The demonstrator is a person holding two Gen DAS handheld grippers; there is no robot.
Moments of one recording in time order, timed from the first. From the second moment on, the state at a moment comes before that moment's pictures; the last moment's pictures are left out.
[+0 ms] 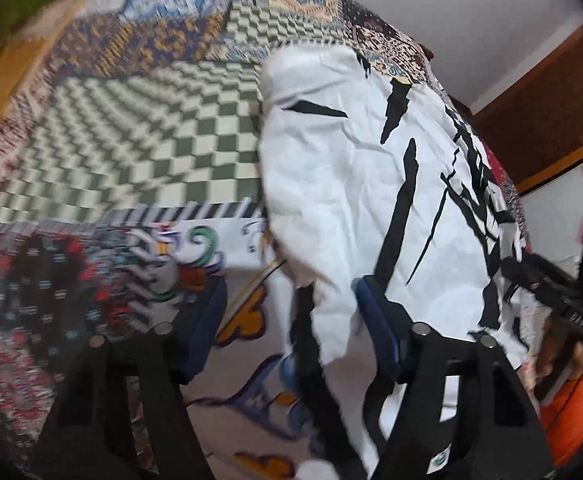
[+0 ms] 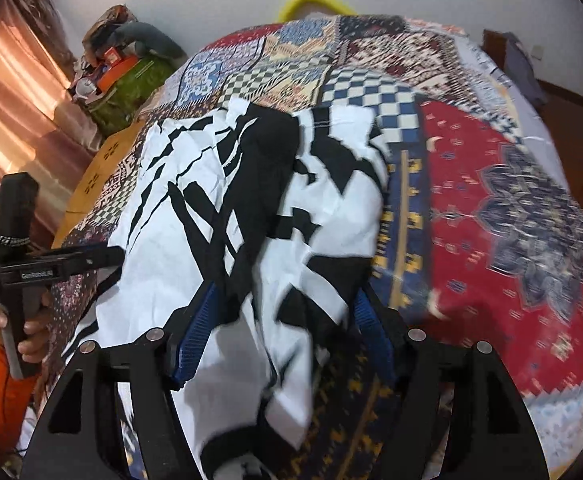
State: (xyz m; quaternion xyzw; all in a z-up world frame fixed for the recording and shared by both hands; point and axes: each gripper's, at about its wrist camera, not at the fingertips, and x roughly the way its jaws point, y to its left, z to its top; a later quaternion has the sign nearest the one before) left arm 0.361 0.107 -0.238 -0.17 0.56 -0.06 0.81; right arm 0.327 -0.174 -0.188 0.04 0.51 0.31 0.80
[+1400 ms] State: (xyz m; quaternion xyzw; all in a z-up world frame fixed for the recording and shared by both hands) left arm 0.252 0.180 -0.069 -0.10 0.36 0.00 0.93; right arm 0.252 -0.041 -0.054 0.02 0.35 0.40 0.84
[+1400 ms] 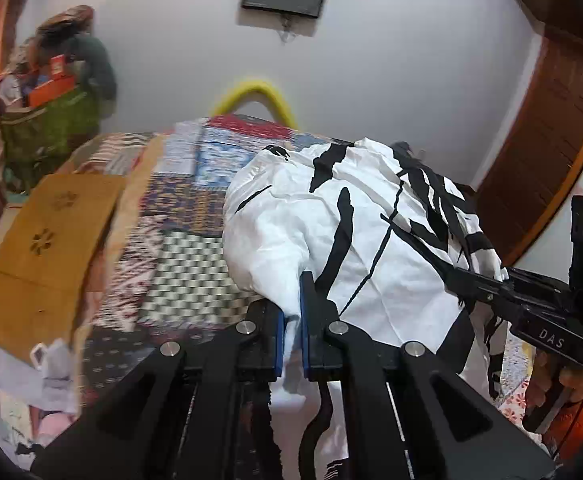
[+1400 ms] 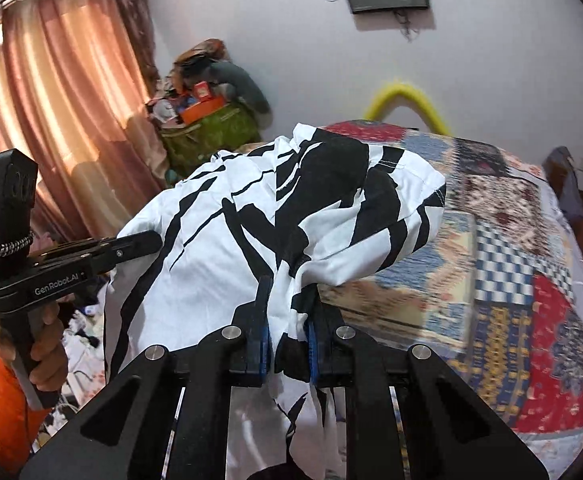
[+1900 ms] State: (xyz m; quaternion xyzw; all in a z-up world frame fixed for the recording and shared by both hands) left arm 0.250 0.291 -0.216 -0.16 0.50 0.05 0.85; right arm 0.252 0.073 -0.169 -0.03 0.48 0.41 0.77
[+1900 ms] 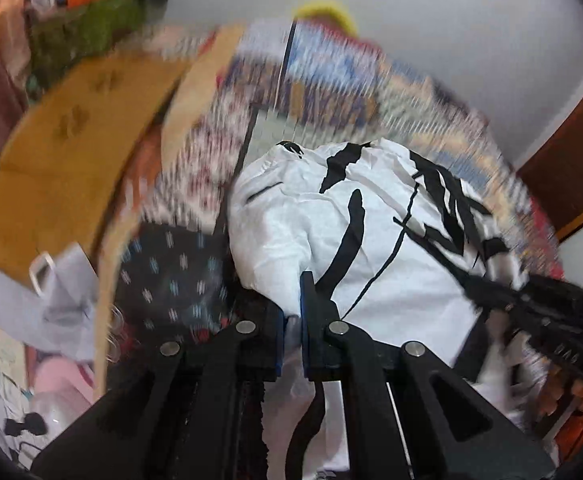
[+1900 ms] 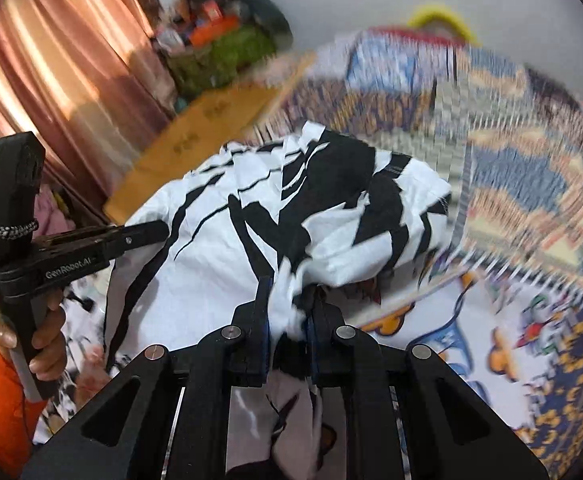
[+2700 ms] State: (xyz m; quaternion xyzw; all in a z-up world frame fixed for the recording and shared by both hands) left arm 0.185 0.253 -0.243 -0.10 0.53 0.09 0.84; right arm 0.195 0.061 -0.171 -0.14 0.46 0.43 0.77
